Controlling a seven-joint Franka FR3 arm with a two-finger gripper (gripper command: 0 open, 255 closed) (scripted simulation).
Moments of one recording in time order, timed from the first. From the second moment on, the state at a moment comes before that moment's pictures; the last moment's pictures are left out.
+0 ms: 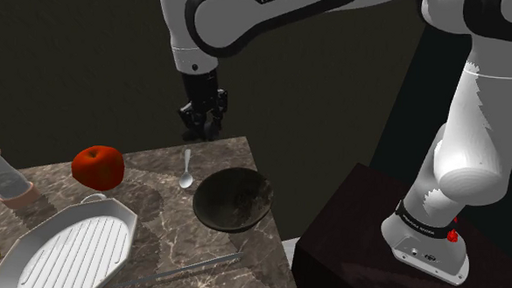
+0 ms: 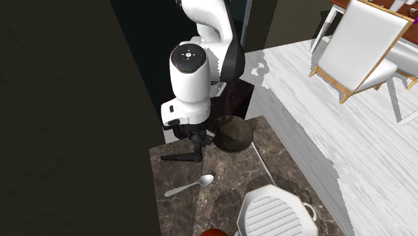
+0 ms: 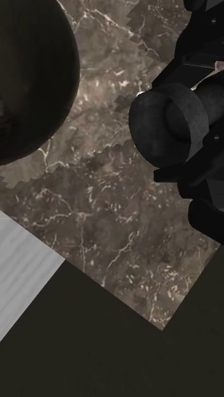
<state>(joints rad) 0.15 0.15 0.44 -1.71 -0.07 1.83 0.51</state>
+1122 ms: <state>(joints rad) 0.25 -0.12 0.54 -1.95 0.06 1.83 0.69</state>
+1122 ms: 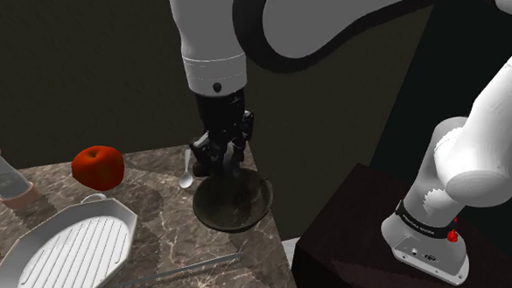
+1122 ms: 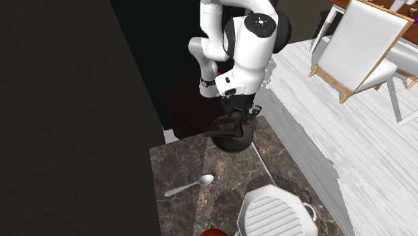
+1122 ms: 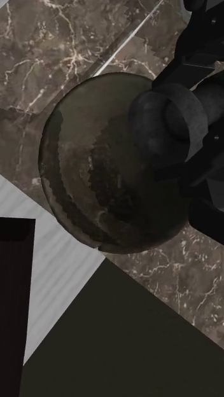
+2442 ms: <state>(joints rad) 0.29 -0.14 0.60 -2.15 0.08 2.02 0.76</state>
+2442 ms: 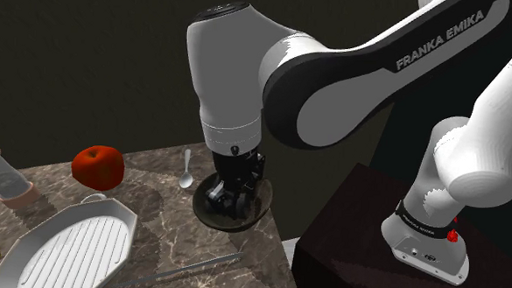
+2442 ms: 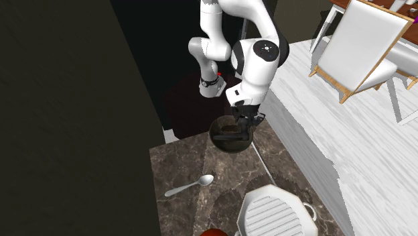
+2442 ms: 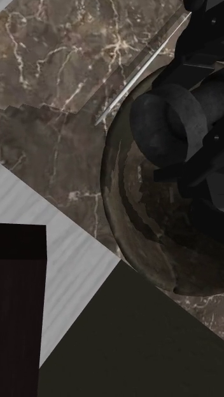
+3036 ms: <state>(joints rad) 0.29 -0.14 0.60 -2.15 0.08 2.02 0.76</state>
